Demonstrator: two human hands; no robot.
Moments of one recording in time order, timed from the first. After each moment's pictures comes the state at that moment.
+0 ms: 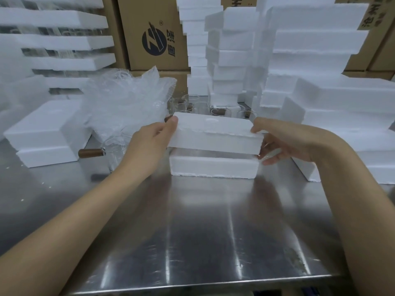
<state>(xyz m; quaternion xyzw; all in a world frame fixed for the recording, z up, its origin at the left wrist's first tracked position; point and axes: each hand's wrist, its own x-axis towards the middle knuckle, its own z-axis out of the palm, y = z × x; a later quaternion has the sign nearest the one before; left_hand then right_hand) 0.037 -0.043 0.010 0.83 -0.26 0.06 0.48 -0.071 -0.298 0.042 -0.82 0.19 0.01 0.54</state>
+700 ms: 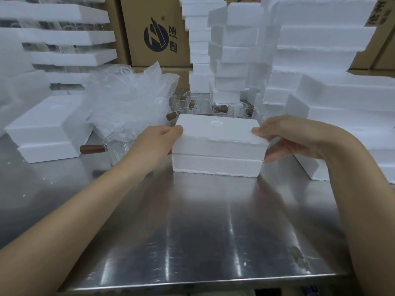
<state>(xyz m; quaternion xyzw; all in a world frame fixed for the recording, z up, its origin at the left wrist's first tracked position) 0.030 -0.044 0.016 0.82 -0.24 -0.07 0.52 -0.073 -0.301 0.044 -0.82 0.12 0.00 0.56</state>
